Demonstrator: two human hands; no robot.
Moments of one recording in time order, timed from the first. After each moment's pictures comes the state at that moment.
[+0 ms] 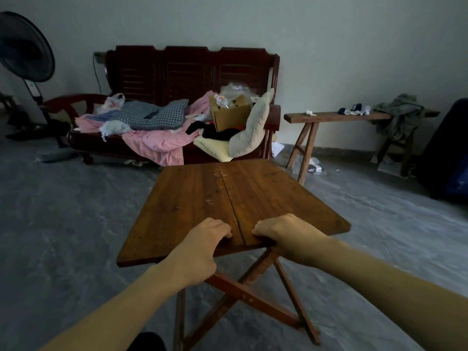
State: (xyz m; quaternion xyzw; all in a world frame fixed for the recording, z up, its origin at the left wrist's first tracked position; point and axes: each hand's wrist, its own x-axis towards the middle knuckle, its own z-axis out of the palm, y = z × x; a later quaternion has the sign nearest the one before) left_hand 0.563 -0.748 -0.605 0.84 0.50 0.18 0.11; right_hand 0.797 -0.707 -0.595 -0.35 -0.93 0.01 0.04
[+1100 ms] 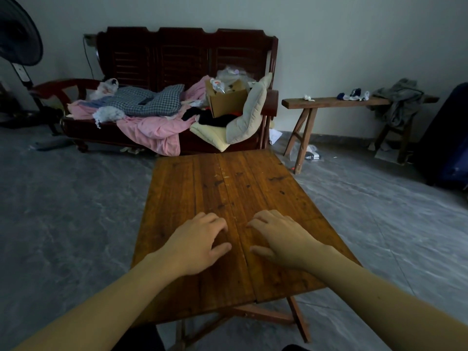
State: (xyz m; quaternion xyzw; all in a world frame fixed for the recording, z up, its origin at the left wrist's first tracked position) left_hand 0.571 -0.752 -0.624 0.83 0.54 0.06 0.07; right_hand 0.790 -0.735 -0.623 -0.48 -0.88 0.04 -0.01
